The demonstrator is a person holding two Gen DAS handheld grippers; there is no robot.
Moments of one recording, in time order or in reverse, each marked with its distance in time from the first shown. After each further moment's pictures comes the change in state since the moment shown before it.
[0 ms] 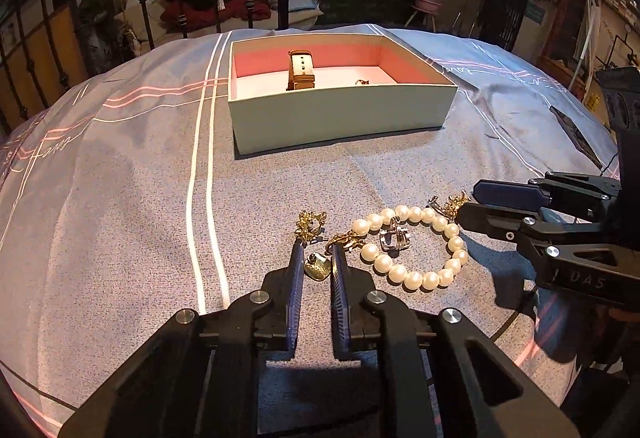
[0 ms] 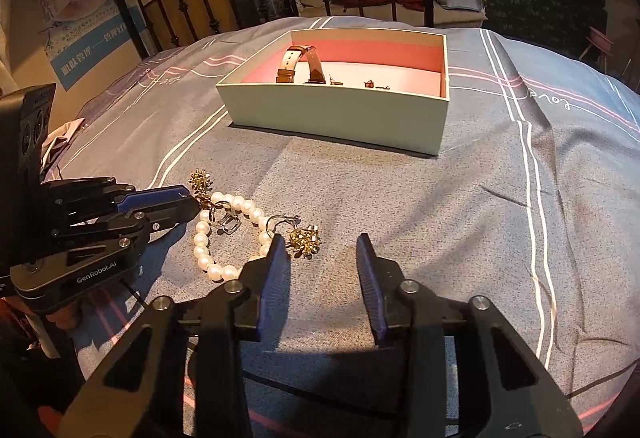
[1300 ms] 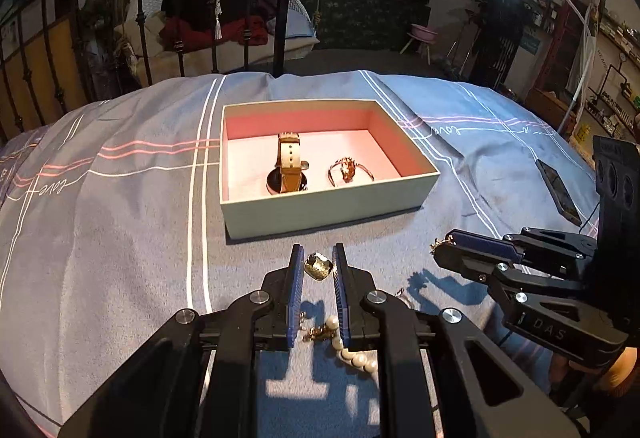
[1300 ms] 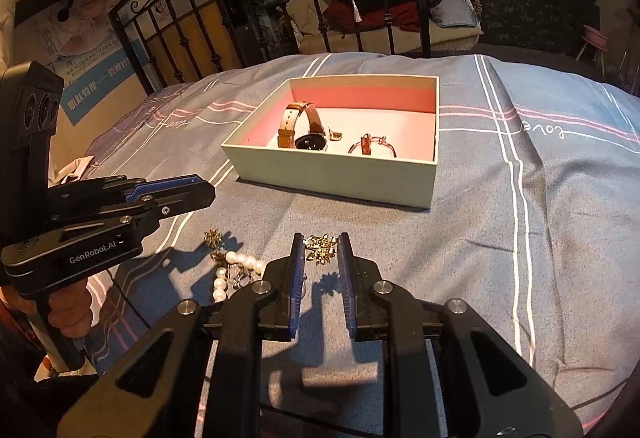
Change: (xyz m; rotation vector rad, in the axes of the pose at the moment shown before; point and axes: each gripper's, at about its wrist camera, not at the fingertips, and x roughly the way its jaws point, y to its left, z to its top) left arm -0.019 -0.003 0.065 -0.046 -0.084 -0.054; right arm -0.023 -0.011 0.035 0.047 -0.109 0.018
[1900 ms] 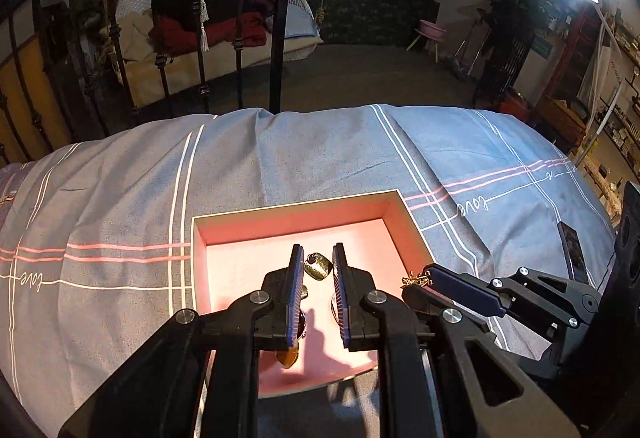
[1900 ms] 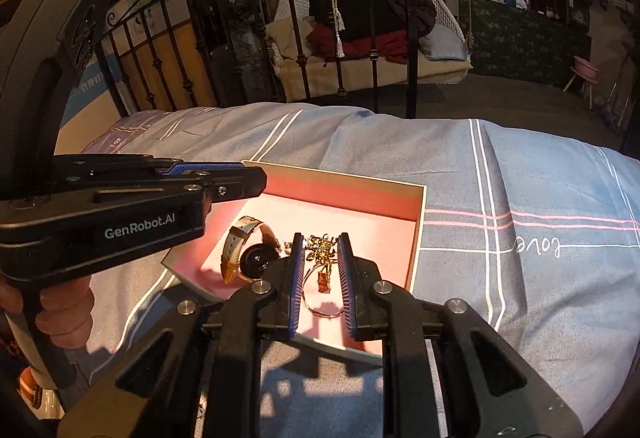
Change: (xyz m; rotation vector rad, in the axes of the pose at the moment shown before) left arm 0.071 0.004 0.118 -0.021 0.057 0.007; right arm 0.048 -0.023 0.093 -0.032 -0.044 -0.092
